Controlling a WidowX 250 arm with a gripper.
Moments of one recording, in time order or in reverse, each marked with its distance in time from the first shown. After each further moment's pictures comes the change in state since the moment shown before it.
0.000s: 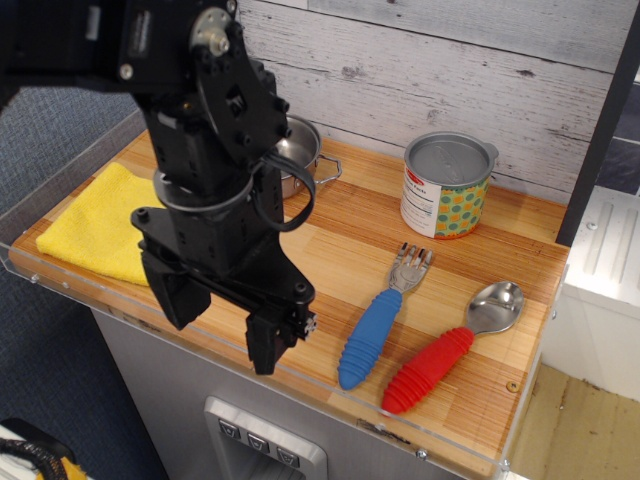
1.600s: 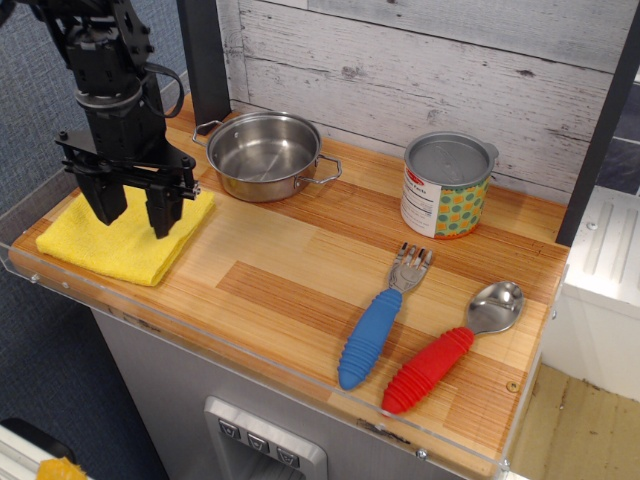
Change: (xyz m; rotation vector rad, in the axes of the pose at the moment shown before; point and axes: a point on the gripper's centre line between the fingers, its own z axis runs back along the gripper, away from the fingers) arm 0.065 0.156 -0.059 0.062 0.069 0.254
